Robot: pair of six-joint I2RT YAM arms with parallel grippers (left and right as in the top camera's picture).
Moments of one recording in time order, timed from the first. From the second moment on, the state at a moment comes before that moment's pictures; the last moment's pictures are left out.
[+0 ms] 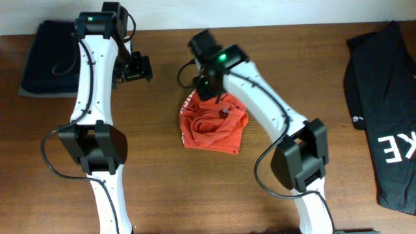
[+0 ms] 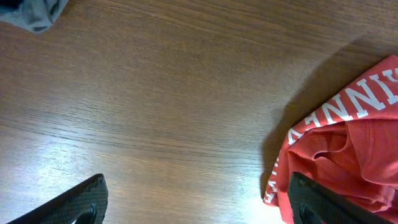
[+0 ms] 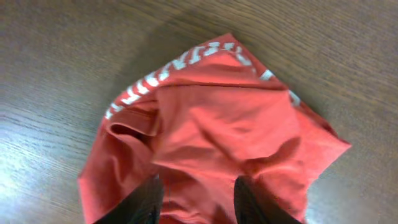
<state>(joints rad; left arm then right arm) -0.05 2.35 2.51 -1.66 0.01 -0.26 0.56 2.23 2.13 -1.15 0.05 0.17</state>
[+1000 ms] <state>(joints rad) -0.03 2.35 2.51 -1.61 -0.08 -0.26 0.60 2.31 2.13 -1.14 0.06 0.74</state>
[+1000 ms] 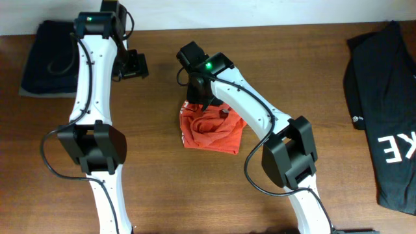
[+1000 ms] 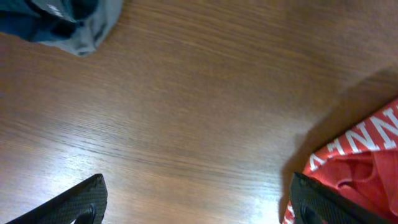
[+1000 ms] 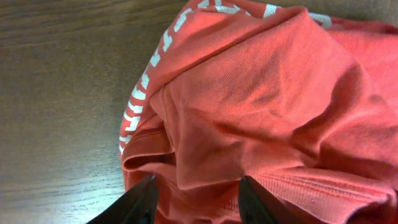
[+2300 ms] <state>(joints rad) 0.02 2.35 2.51 -1.61 -0.09 -0.26 0.60 2.35 2.13 -1.07 0.00 0.81</state>
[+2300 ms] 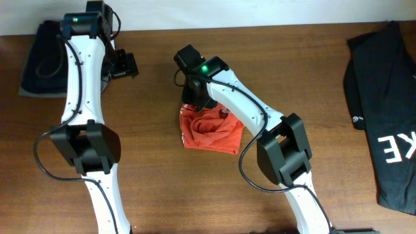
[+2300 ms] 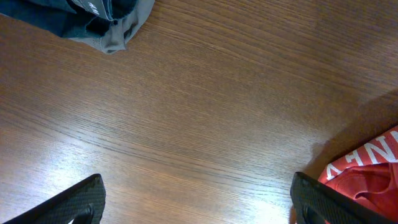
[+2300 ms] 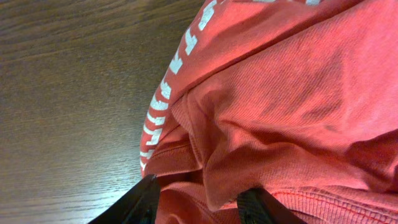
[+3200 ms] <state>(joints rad) 0.02 2.35 2.51 -1.62 -0.09 -0.26 0.44 2.35 2.18 -1.14 0.13 0.61</state>
